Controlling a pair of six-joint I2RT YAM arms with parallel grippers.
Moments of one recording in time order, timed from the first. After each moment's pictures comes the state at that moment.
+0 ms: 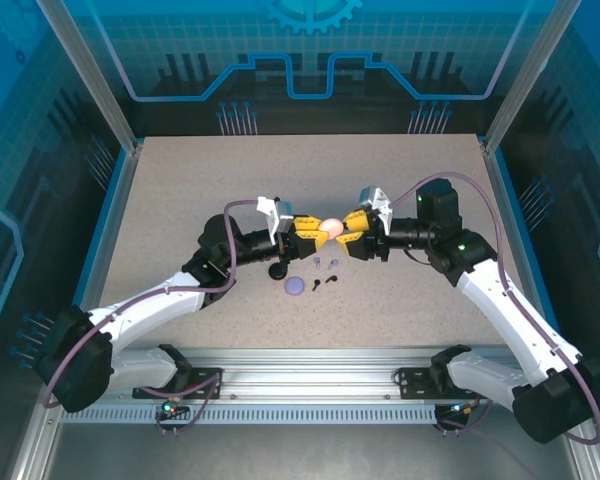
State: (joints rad) left arm -0.64 1.22 0.70 0.66 0.62 -0.22; right arm 0.38 1.07 0.99 -0.39 -0.87 -0.25
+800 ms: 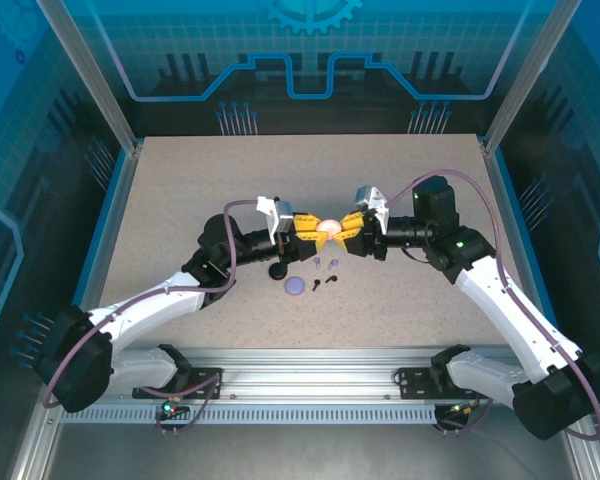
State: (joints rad) left arm -0.64 1.22 0.70 0.66 0.62 -0.22; right arm 0.40 1.09 1.02 -0.41 -0.87 -0.27
